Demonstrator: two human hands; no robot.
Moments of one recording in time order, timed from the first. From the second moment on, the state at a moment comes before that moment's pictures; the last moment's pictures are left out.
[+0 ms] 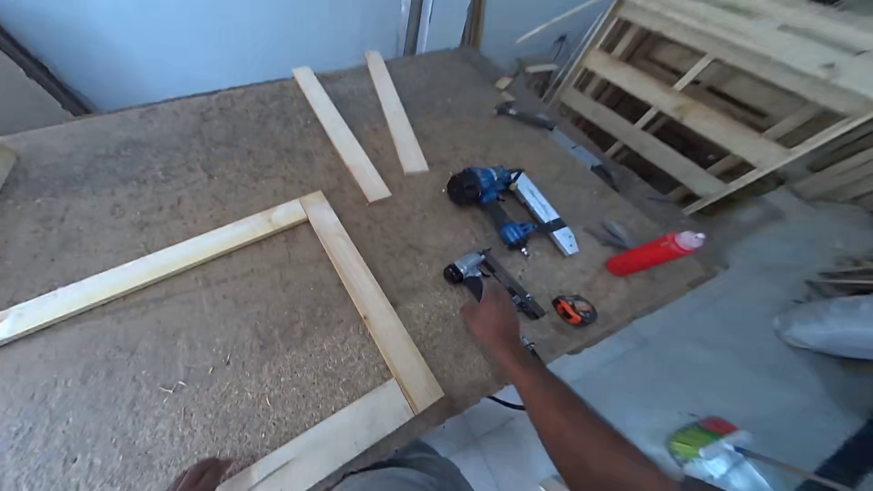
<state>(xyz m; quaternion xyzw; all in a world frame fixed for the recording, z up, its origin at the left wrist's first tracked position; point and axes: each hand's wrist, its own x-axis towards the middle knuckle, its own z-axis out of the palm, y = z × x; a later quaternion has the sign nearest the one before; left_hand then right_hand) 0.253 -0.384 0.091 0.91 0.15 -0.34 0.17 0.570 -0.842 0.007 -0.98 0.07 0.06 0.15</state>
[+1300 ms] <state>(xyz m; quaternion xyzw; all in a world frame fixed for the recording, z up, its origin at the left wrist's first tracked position) 0.550 -0.579 -0.077 0.87 -0.45 -0.02 0.19 0.408 -0.753 0.073 -0.79 0.14 0.47 0.36</state>
